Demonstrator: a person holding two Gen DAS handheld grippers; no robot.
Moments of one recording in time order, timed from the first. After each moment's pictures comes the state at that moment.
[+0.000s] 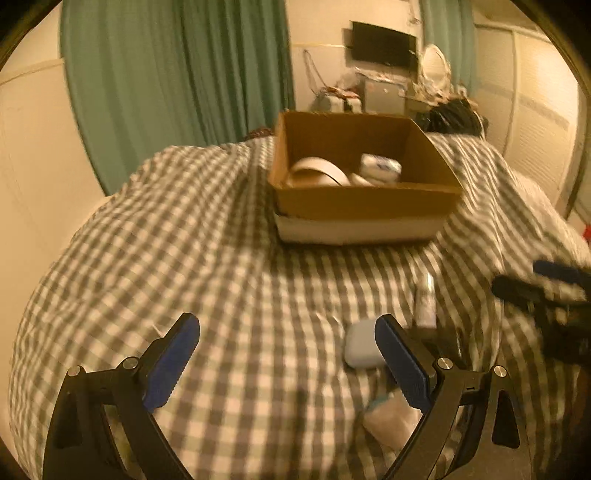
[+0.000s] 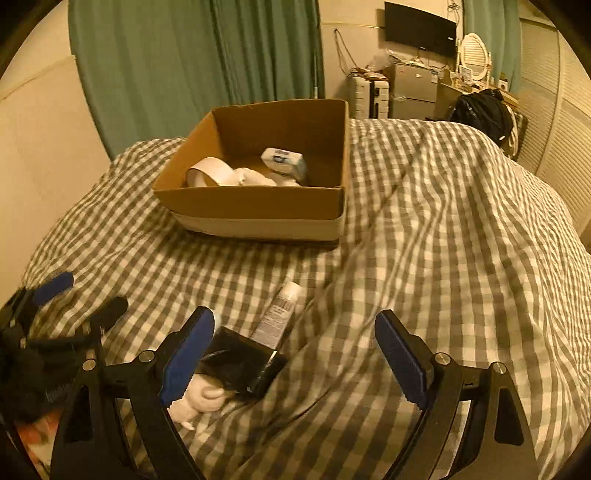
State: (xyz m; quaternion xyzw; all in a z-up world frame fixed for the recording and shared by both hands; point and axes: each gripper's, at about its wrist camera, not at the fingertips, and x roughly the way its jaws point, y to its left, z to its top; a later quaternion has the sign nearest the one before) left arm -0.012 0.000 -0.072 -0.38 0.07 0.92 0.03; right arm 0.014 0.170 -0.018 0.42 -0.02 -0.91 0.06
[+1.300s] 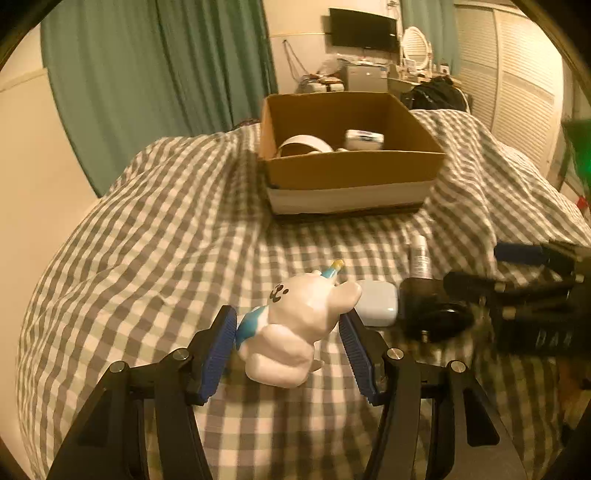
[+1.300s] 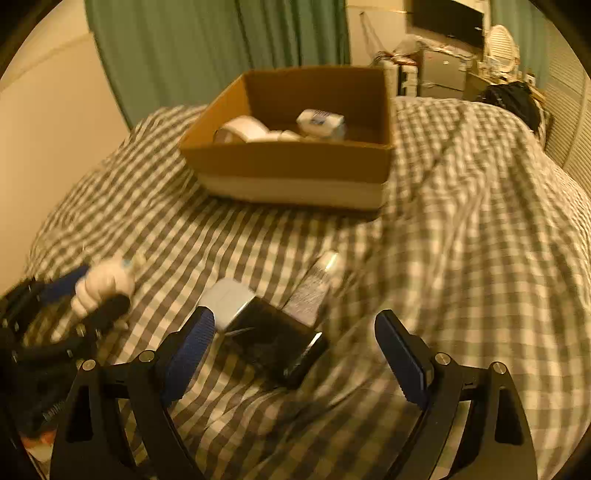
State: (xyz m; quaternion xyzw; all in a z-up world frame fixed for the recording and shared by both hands) left arm 0.006 -0.010 -0.077 -0.40 0.09 0.91 0.04; right arm 0.004 0.147 -0.052 0.45 -0.01 -0.88 0.12
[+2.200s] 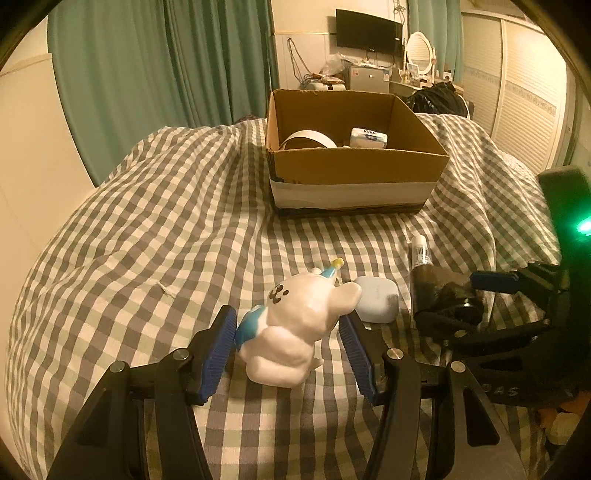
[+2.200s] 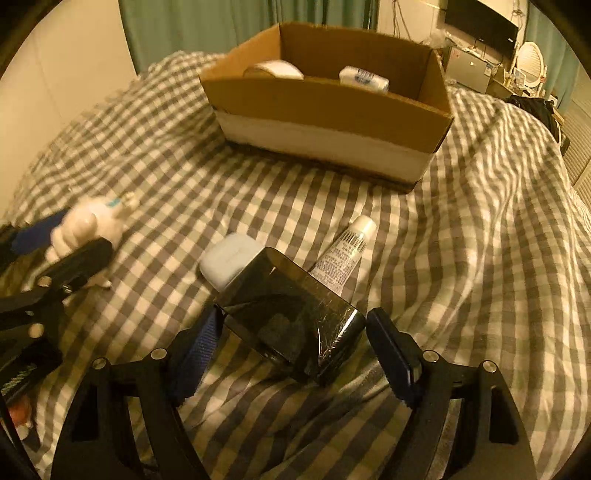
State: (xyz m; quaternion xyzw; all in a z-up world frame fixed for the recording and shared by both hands) left arm 0.010 -0.021 -0.079 -0.40 0.06 0.91 0.05; right arm 0.013 0.126 -0.079 0.48 0.05 -0.87 0.12
